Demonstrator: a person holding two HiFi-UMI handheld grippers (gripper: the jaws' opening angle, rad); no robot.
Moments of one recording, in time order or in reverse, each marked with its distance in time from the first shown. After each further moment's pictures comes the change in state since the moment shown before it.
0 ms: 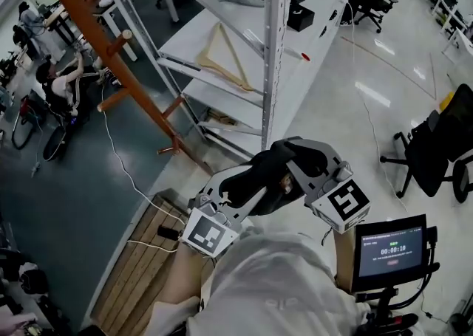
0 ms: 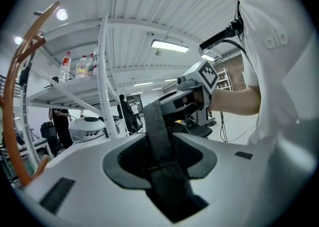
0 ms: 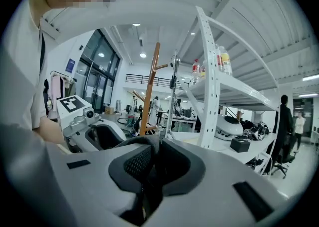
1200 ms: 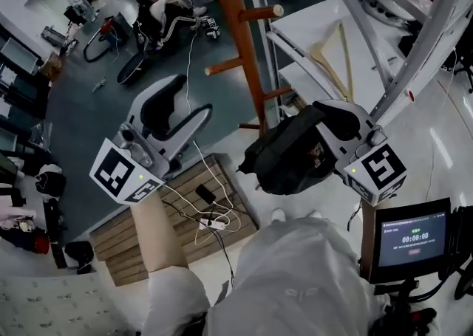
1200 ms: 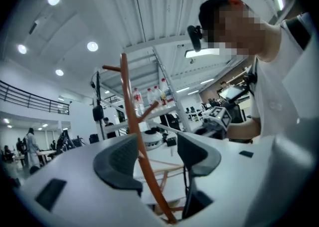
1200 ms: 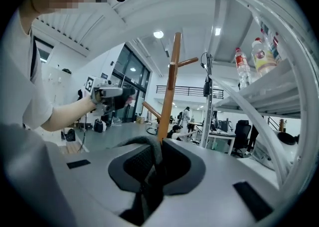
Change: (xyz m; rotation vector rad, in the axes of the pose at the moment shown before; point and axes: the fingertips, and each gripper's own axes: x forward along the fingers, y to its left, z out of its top) left arm -0.245 0.233 0.088 0.001 -0.035 0.483; right arm 0.179 0.046 0.099 -0.098 -0.148 0.404
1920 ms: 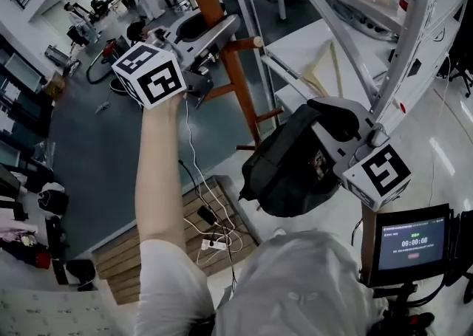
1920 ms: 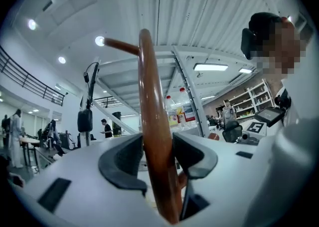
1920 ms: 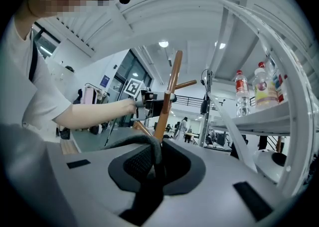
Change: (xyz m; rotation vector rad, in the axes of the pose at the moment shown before) left arm 0.152 0.078 0.030 -0.172 -0.099 -0.101; right arm -0.009 -0.014 0.021 -0.080 -0.098 -0.033
